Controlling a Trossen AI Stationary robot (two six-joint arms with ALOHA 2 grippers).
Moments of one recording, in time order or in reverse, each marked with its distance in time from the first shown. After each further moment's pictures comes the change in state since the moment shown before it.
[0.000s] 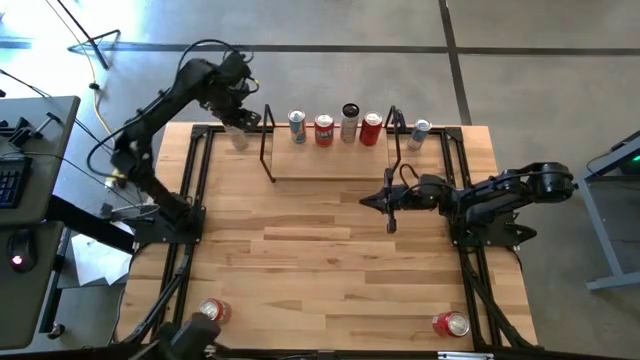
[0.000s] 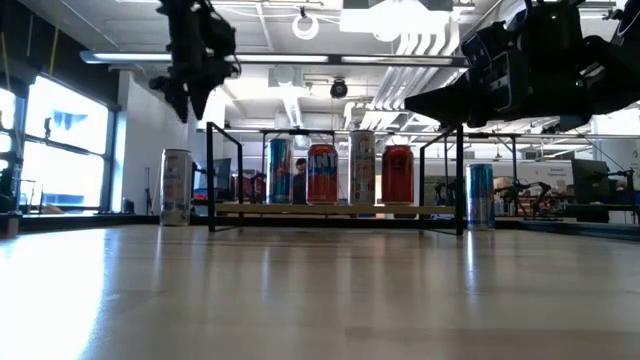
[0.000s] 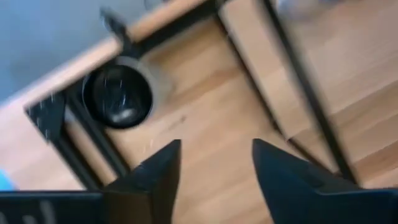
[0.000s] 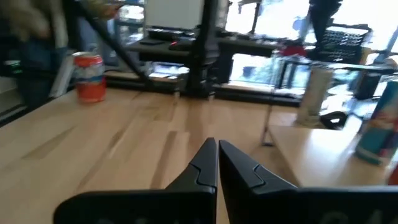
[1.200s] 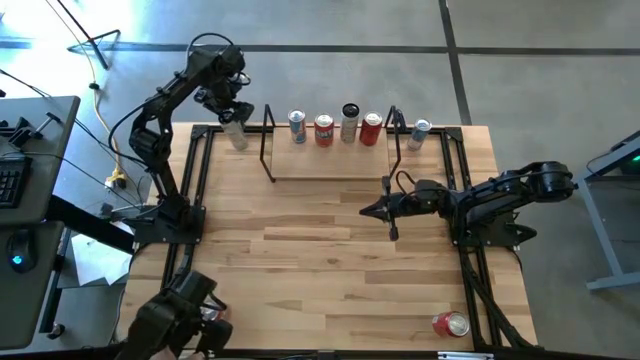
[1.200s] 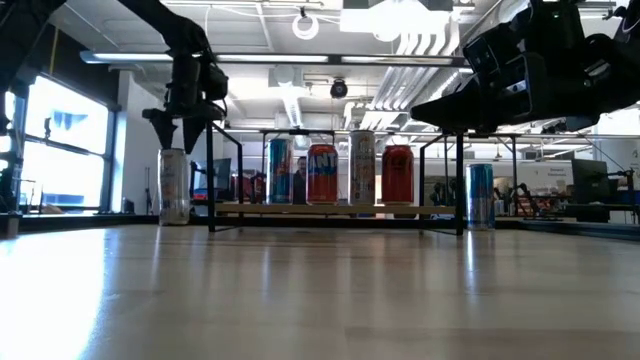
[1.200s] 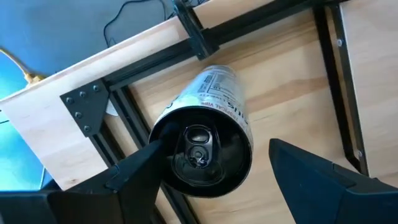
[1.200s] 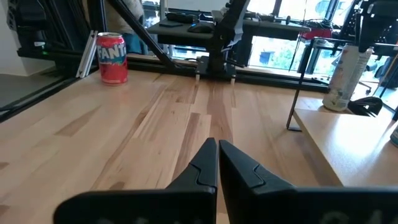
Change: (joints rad) left arm 0.194 0.232 0.062 0.003 -0.043 0.076; right arm 0.057 0.000 0.000 -0.078 -0.007 -0.003
